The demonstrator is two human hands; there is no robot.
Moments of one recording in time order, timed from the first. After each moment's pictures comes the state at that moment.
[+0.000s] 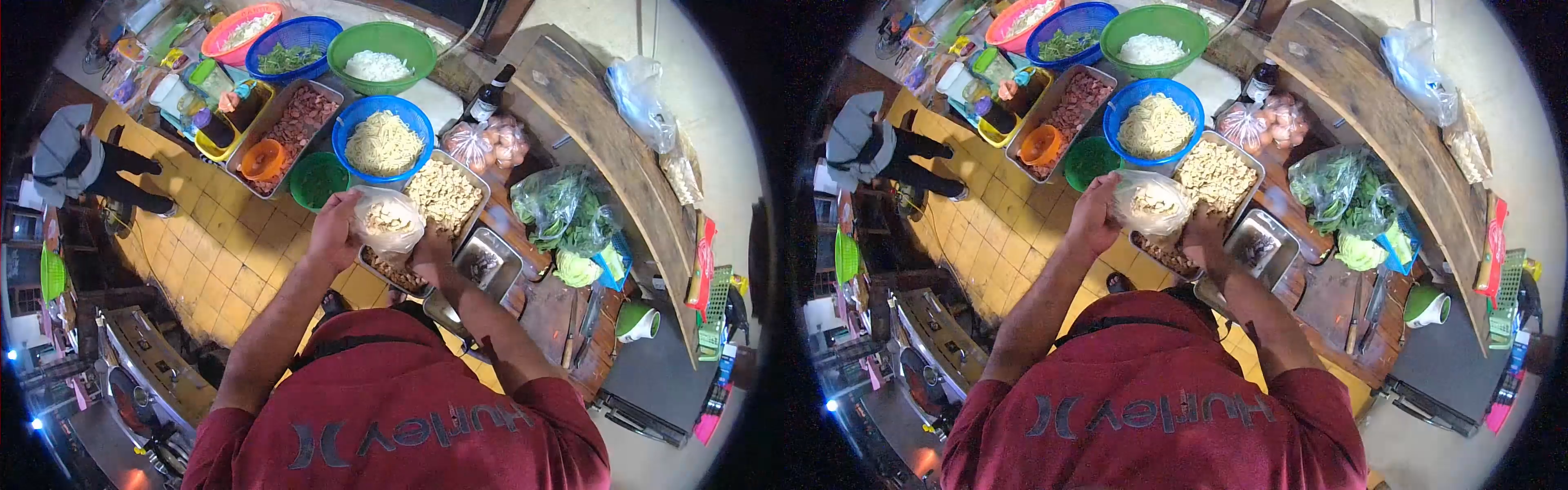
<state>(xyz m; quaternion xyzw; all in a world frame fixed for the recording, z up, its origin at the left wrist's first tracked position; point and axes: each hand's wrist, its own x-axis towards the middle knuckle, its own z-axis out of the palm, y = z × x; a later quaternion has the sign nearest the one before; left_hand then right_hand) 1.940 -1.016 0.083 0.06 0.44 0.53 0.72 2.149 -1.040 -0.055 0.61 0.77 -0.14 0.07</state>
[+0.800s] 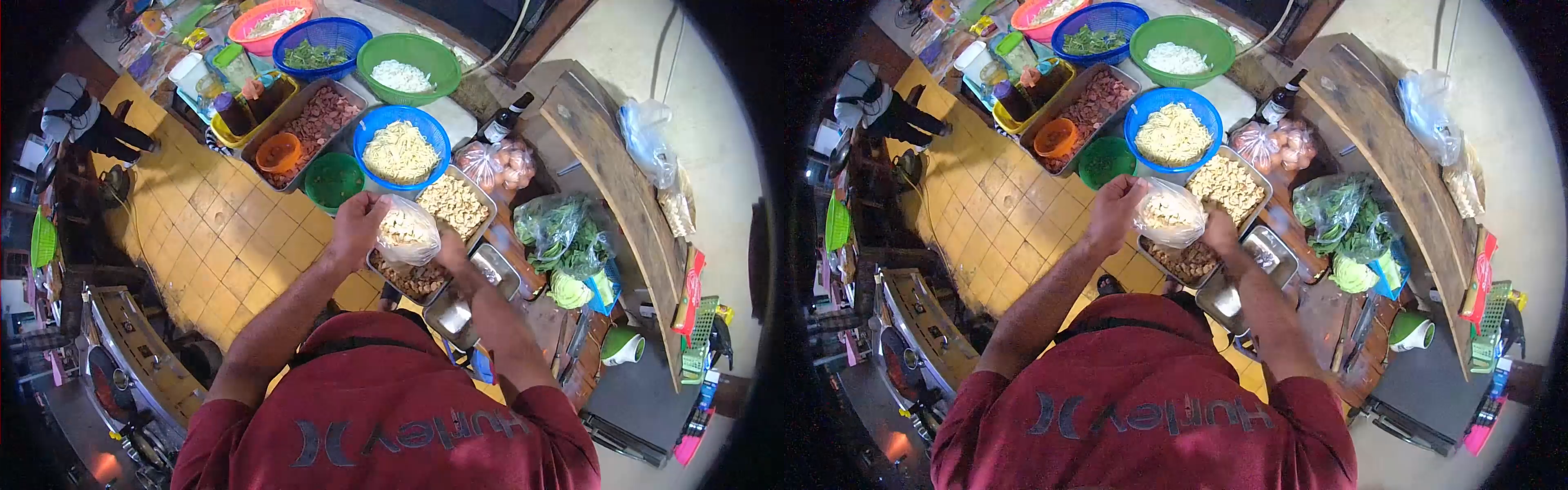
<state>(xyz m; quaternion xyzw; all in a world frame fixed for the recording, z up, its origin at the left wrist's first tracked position) 1.940 -1.021 0.080 0.32 0.52 0.52 0.60 2.184 -0.994 -0.097 0.57 0.76 -0.27 -0.13</state>
